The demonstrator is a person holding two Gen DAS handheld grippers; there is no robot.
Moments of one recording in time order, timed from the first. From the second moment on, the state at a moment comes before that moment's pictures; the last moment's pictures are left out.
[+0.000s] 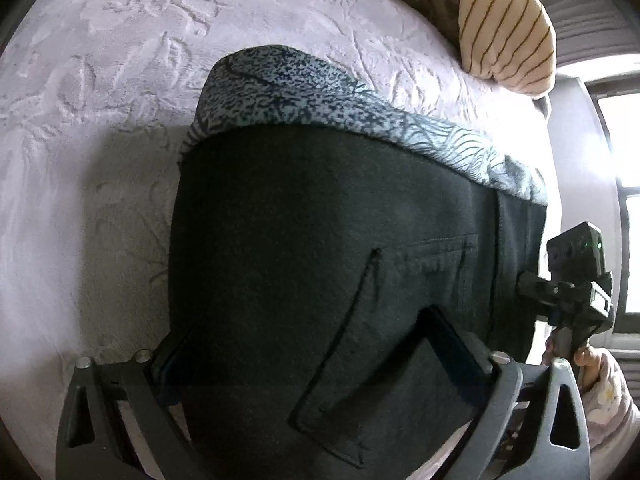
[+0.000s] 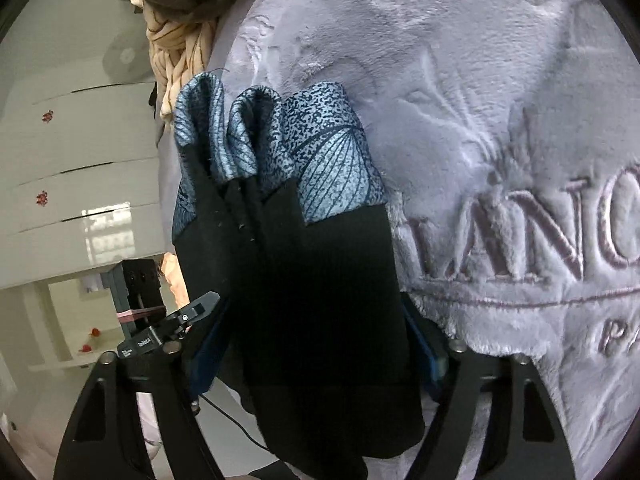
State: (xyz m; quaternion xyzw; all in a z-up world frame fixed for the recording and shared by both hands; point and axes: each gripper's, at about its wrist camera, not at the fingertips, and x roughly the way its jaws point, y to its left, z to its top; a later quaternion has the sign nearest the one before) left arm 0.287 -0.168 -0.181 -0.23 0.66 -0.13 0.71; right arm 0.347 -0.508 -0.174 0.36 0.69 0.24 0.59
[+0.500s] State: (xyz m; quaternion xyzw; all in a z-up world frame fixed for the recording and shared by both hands) left arm 0.203 -0.151 -0.076 -0.18 0.62 -0.10 0.75; right arm 0.300 -0.494 -0.096 0.38 0.64 0.31 0.58
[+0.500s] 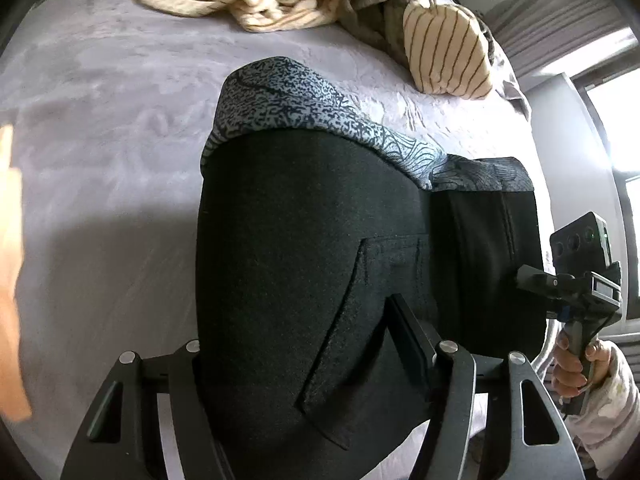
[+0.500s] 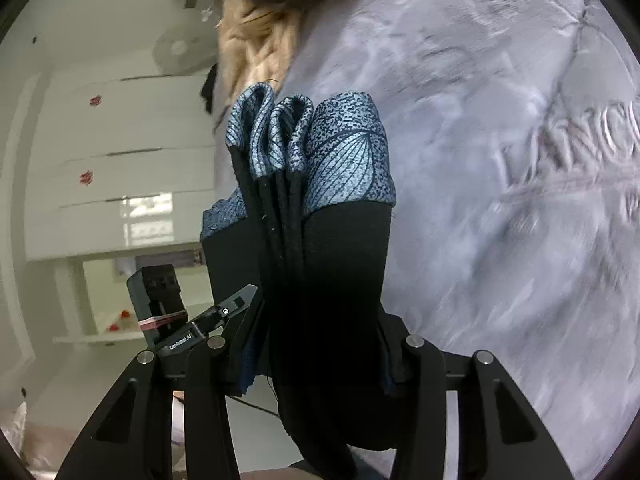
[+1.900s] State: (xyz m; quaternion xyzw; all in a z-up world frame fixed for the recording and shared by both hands) left arm 0.076 -0.074 -0.086 -0.01 0.62 -0.02 0.79; right arm 0.145 -0.379 -0.057 0.22 0.64 0.16 0.72
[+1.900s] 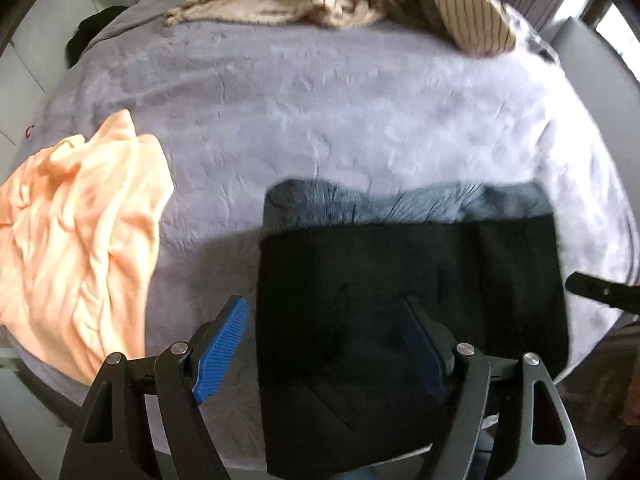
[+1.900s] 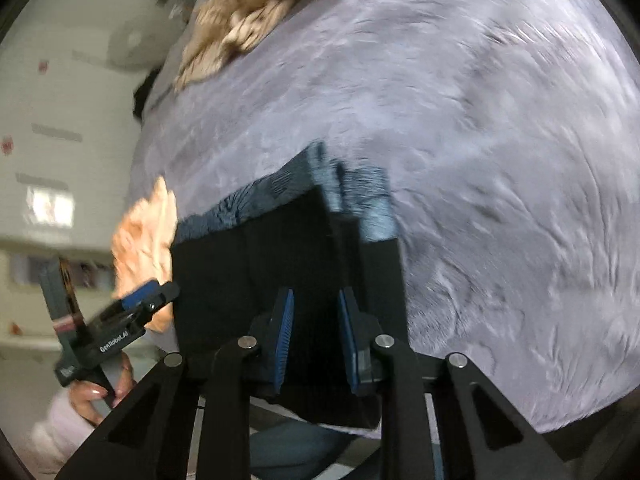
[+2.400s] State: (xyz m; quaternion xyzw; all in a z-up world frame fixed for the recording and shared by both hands) left arm 0.071 -0.072 -0.099 -0.02 0.65 0.00 0.76; right arm 0.139 -0.363 -0.080 0.10 0.70 0.13 0.70
